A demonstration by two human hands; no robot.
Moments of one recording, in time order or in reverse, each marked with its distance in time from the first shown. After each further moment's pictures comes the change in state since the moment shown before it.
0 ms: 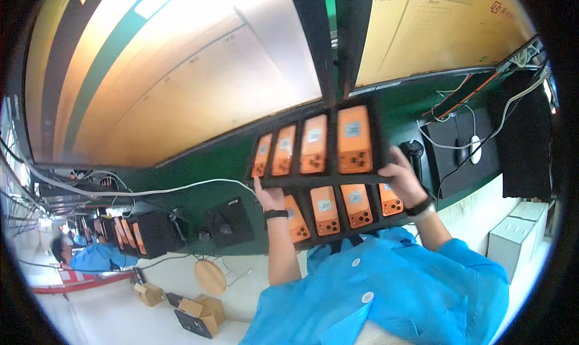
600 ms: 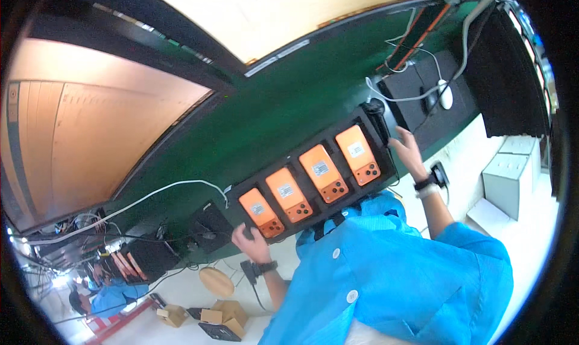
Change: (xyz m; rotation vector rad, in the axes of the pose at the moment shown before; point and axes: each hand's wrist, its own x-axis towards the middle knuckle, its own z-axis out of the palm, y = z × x) left_hand -0.147 0.030 -0.086 1.774 -0.062 0.741; right_hand -0.060 0.041 -0.195 -1.008 0.595 -0.127
